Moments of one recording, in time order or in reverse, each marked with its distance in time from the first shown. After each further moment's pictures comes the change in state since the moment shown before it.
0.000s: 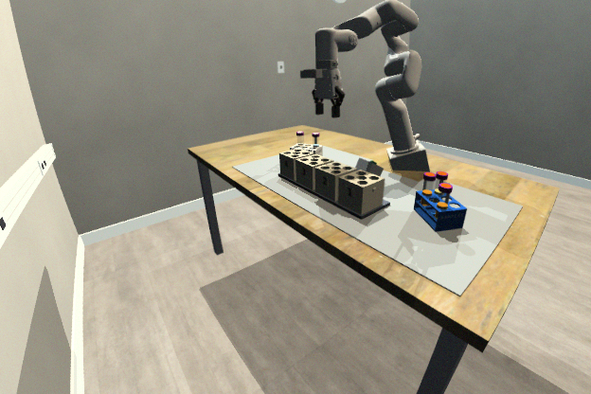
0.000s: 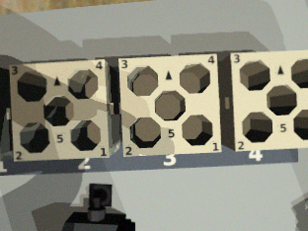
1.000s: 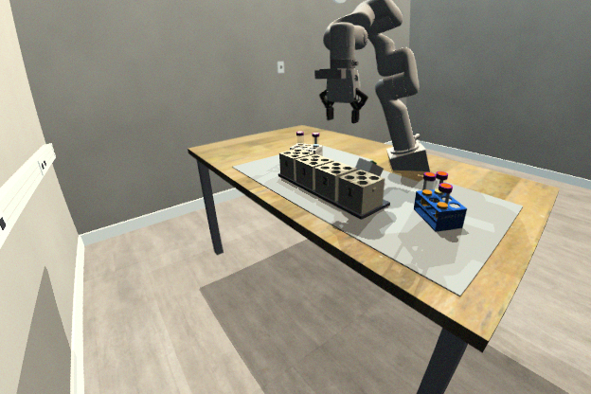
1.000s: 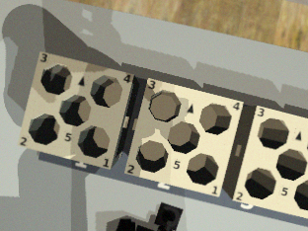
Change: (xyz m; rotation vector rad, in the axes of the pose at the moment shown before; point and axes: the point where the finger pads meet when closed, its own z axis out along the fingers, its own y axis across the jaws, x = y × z) arm 0.029 -0.112 0.001 -0.004 -0.002 -0.295
